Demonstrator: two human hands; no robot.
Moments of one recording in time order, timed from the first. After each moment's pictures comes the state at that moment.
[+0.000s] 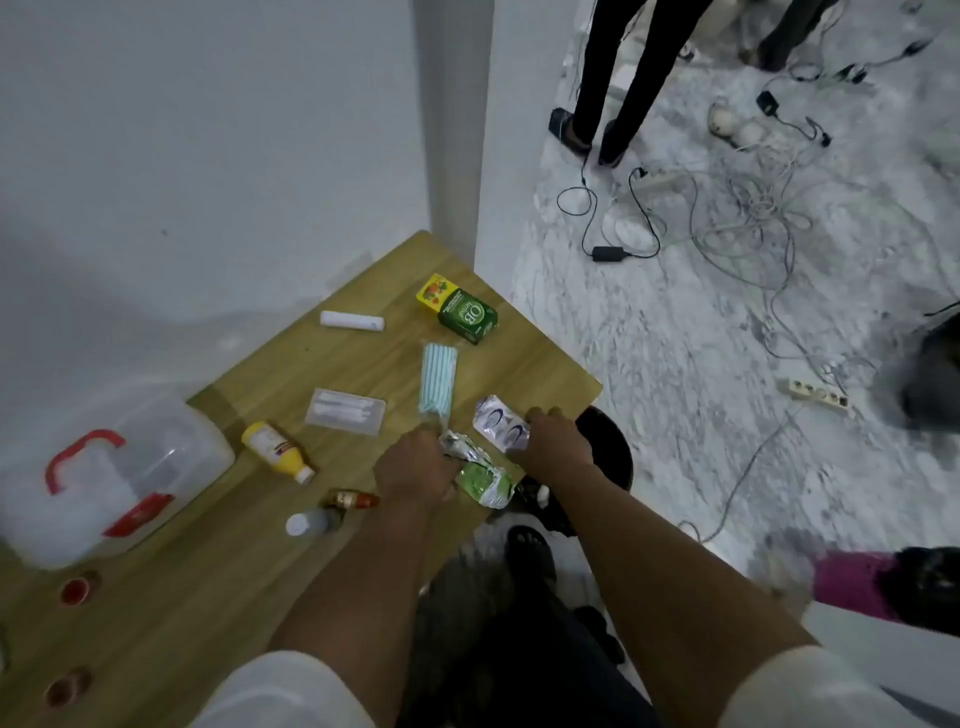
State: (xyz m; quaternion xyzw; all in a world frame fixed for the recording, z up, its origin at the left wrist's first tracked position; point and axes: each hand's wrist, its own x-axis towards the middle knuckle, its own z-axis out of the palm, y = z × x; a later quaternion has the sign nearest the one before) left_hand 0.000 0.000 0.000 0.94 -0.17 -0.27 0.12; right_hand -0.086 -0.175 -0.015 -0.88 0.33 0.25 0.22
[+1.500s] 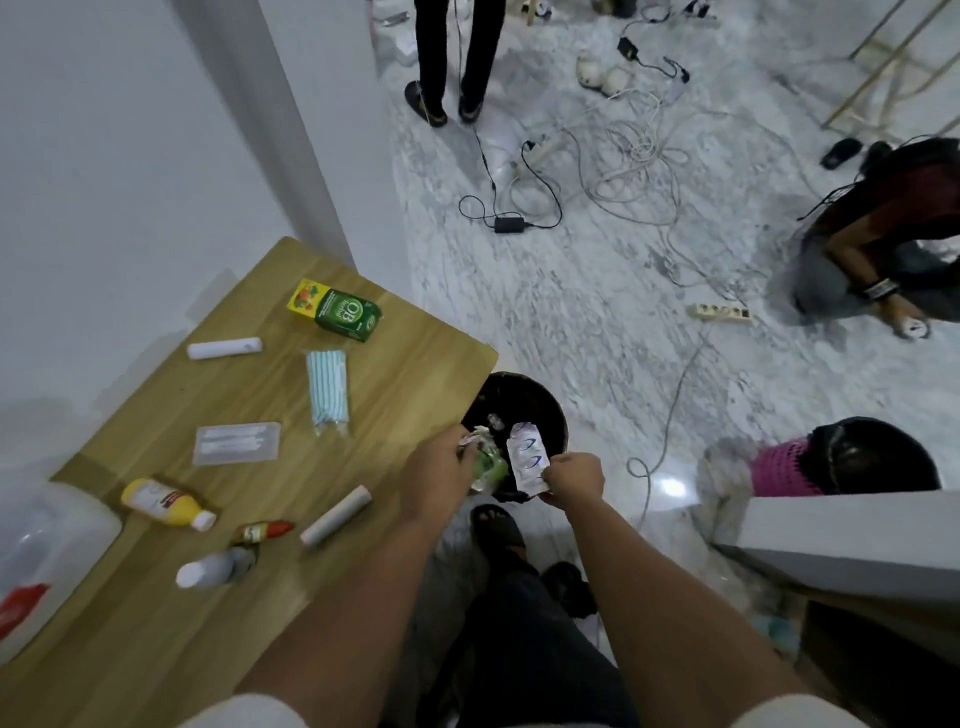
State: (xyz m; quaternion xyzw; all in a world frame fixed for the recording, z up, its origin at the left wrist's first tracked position) left_hand -0.098 -0.087 -0.013 0.87 -0.32 -0.25 0.25; right_hand -0.250 -0.221 -0.083 -0.47 0.71 0.00 0.52
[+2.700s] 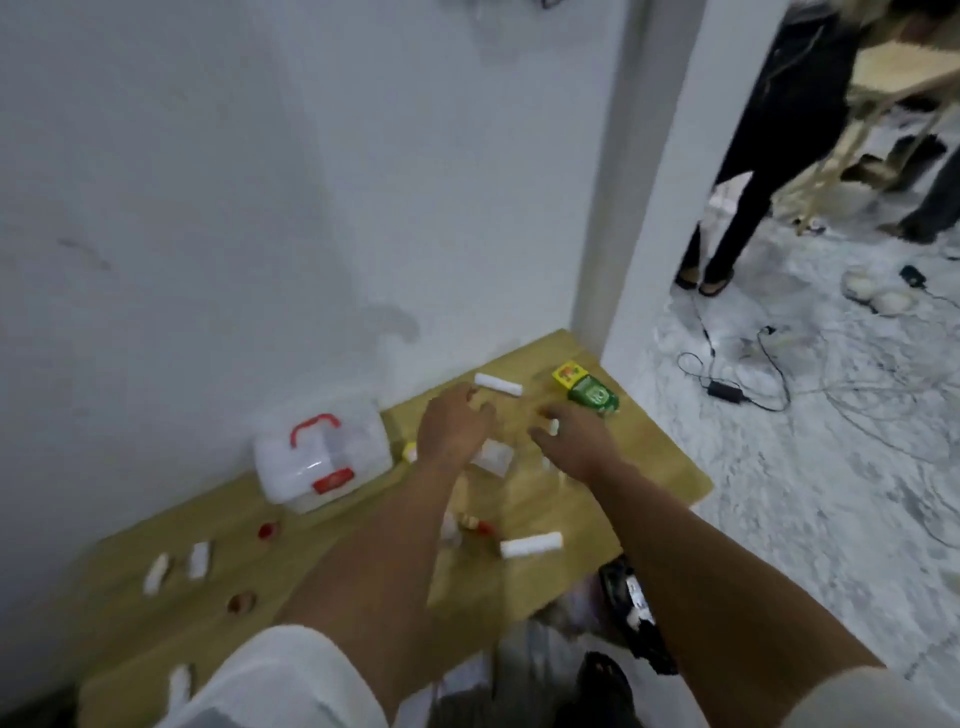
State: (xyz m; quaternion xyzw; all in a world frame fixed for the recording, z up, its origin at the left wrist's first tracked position) left_hand 0.050 0.096 0.148 0.93 -0.04 -0.12 0.35; right_hand -0.013 -0.077 0.117 -0.94 0.17 0.07 0.30
